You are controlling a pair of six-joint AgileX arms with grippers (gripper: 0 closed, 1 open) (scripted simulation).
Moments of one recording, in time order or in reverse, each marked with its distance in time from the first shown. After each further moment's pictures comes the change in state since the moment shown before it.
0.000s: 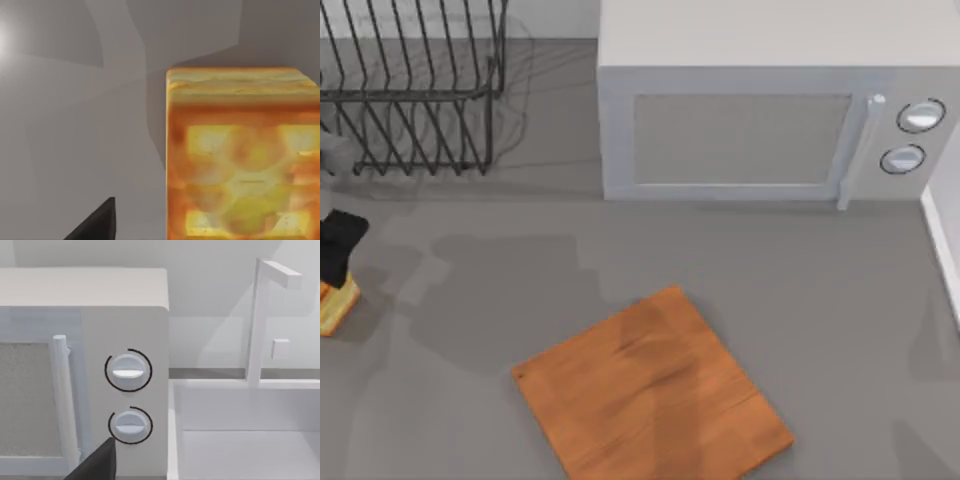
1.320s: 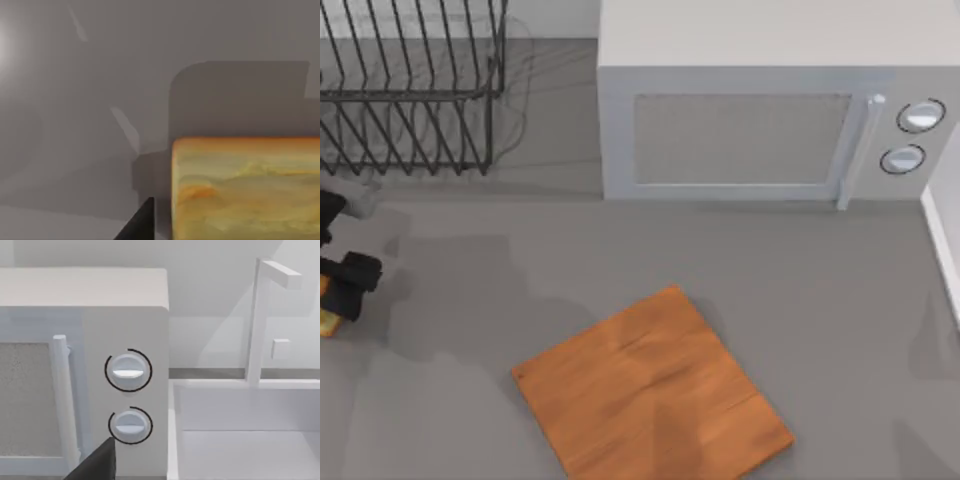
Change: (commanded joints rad) left arm 0.007 0.114 -0.147 0.258 0.001 0.005; right arm 0.000 0.000 0.000 0.000 0.000 0.000
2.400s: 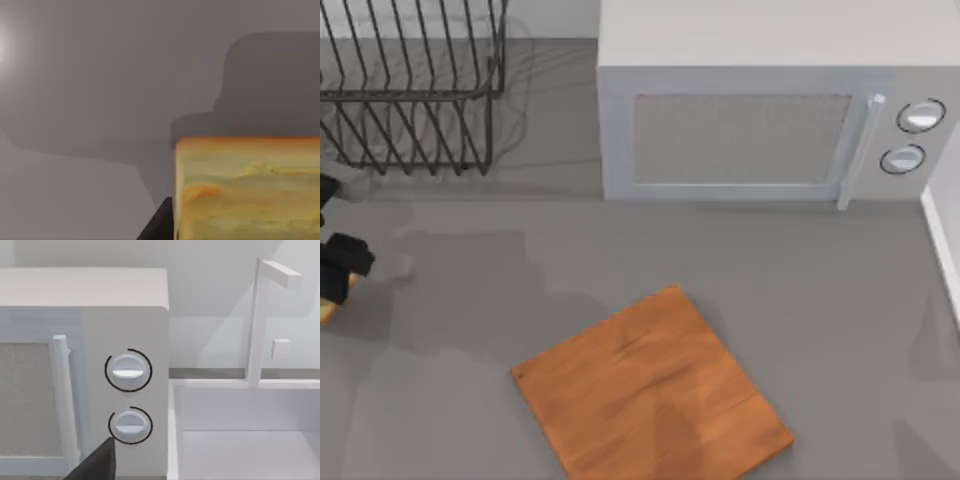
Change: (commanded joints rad) left arm -0.002 -0.036 0.062 -0.082 0.006 -0.003; right arm 0.000 0.000 0.000 0.000 0.000 0.000
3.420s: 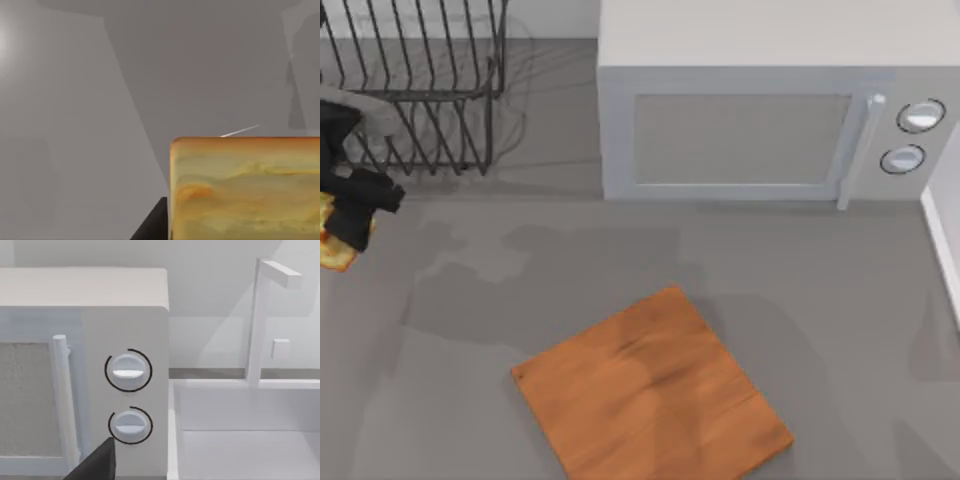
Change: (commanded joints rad) left arm -0.135 -0.081 0.205 -0.291 -0.005 -0.162; right arm 0.000 0.000 0.000 0.000 0.000 0.000
